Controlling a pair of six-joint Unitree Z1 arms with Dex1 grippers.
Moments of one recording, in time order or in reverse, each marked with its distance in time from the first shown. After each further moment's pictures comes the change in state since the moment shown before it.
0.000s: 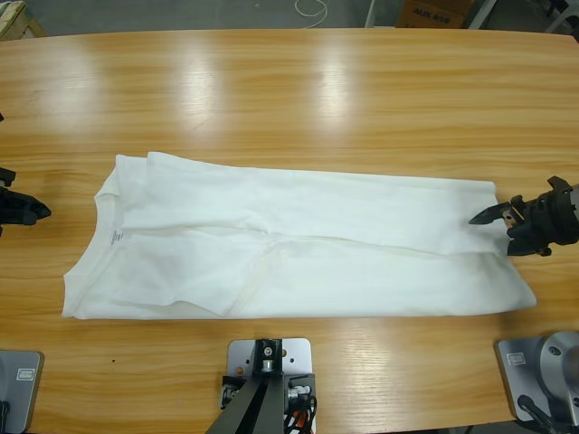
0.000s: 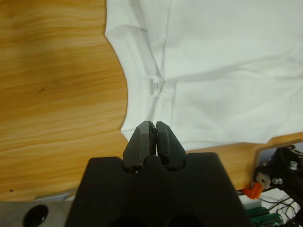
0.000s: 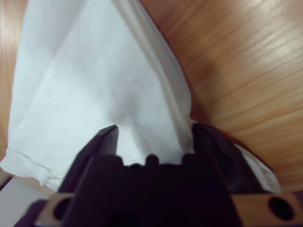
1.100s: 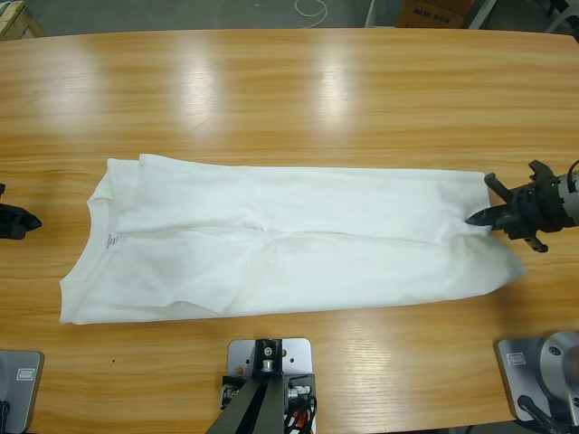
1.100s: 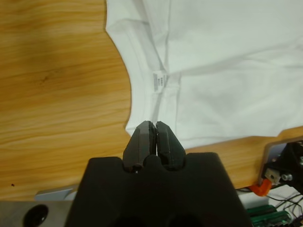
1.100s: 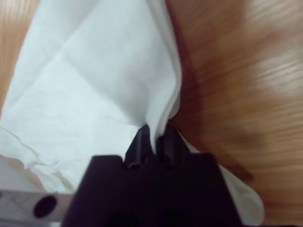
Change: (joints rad) arm 0 0.000 -0.042 0.048 0.000 0.008 0.000; arm 1 -0.002 0.043 0.003 -0.100 0.042 -0.196
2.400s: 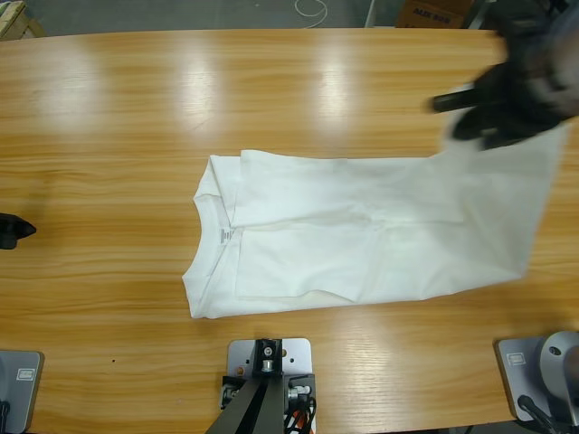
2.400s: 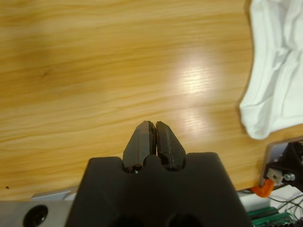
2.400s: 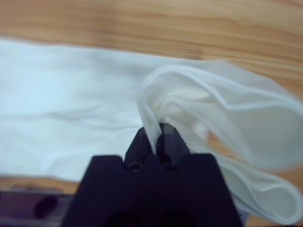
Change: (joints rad) arm 0 0.003 -0.066 0.063 -0.043 0.001 -0.009; arm 1 0.878 0.074 -0.851 0.701 -0.626 0.026
